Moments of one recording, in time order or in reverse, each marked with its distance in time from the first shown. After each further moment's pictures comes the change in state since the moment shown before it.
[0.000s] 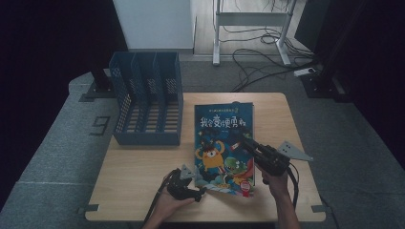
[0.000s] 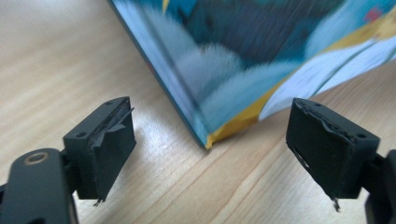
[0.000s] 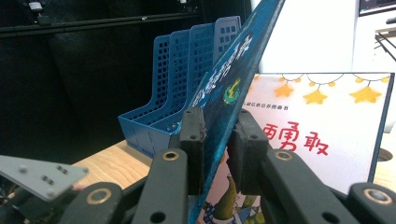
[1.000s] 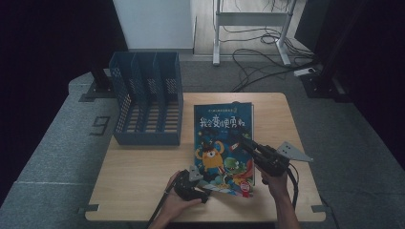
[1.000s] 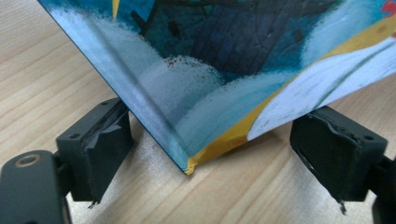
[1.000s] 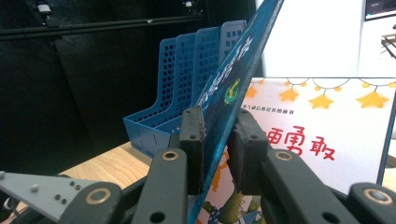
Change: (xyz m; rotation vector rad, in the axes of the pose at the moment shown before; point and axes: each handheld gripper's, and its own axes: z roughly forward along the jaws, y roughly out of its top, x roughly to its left) left arm -0.012 0.005 0.024 0.047 0.047 0.038; right arm 0.004 0.001 0.000 -0.022 0.021 -0.011
